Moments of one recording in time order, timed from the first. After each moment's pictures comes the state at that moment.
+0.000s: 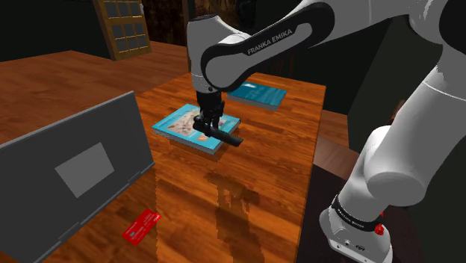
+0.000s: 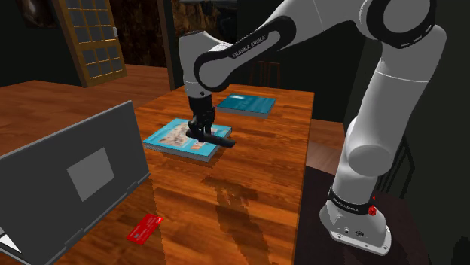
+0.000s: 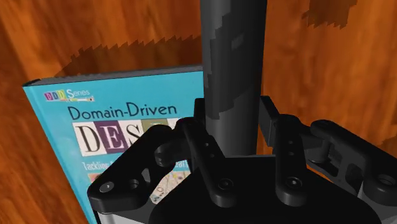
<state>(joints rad) 0.12 -0.09 0.21 -2.19 -0.07 2.09 0.20</state>
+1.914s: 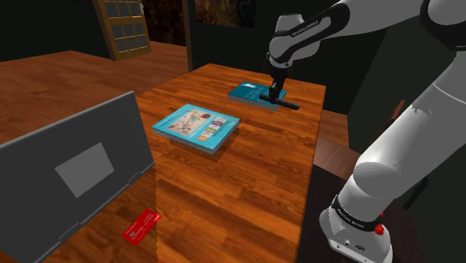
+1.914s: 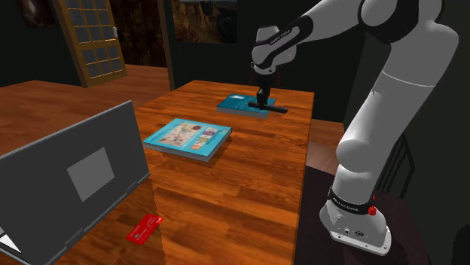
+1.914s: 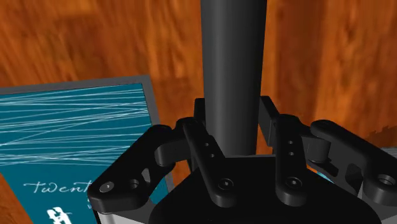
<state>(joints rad) -0.19 -0.17 -0.24 -2.27 -0.12 2.16 -0.54</state>
